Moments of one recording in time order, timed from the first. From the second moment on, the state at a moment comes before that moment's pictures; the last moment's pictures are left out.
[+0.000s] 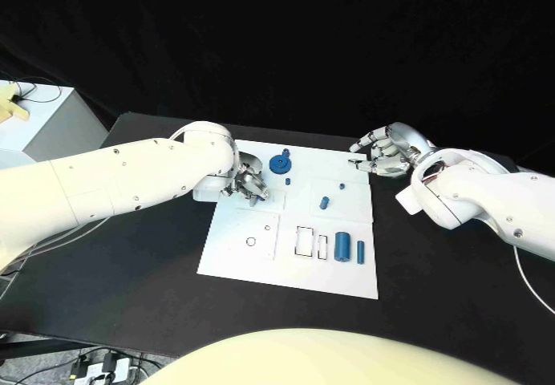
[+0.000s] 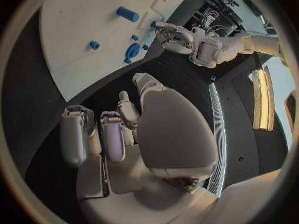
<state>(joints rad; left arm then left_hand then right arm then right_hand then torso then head) 1.27 -0.67 -0.05 1.37 -1.23 0.38 -0.52 0.76 -0.01 0.86 0.11 0.22 0.91 0.06 0.86 0.41 1.32 -0.03 1.22 0.96 1.47 -0.07 1.57 1.31 0.12 1.27 0.03 1.31 1.04 1.26 -0.81 -0.12 1.50 -0.89 -0.48 -0.10 1.44 -0.20 0.21 0.29 0.47 0.83 0.17 0.35 0.21 1.25 0.09 1.28 1.23 1.47 0.00 1.53 1.31 0.02 1.47 0.10 1.40 1.31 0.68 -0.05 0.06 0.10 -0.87</state>
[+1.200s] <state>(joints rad) 1.33 -0.57 -0.05 1.19 -1.03 0.63 -0.53 0.76 -0.01 0.85 0.10 0.25 0.91 0.05 0.87 0.39 1.32 -0.03 1.22 0.97 1.47 -0.08 1.57 1.31 0.12 1.28 0.03 1.32 1.06 1.25 -0.80 -0.12 1.48 -0.89 -0.47 -0.10 1.44 -0.20 0.21 0.28 0.47 0.83 0.17 0.35 0.21 1.25 0.09 1.28 1.23 1.47 0.00 1.53 1.31 0.02 1.47 0.10 1.40 1.31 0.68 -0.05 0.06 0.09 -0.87</state>
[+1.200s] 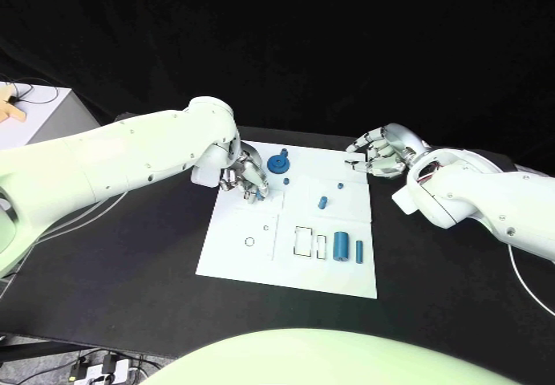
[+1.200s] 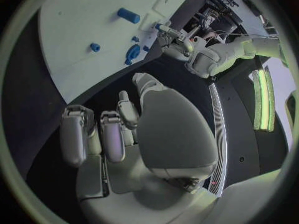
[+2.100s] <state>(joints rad) 1.34 -0.55 -0.05 1.16 -0.99 0.64 -0.54 0.76 -0.01 0.85 0.10 0.25 0.92 0.05 0.87 0.39 1.33 -0.04 1.22 0.97 1.47 -0.08 1.57 1.31 0.12 1.28 0.03 1.33 1.06 1.25 -0.80 -0.12 1.48 -0.89 -0.47 -0.10 1.44 -0.21 0.21 0.29 0.48 0.83 0.17 0.35 0.21 1.25 0.09 1.28 1.23 1.47 0.00 1.53 1.31 0.02 1.47 0.10 1.40 1.31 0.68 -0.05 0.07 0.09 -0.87</state>
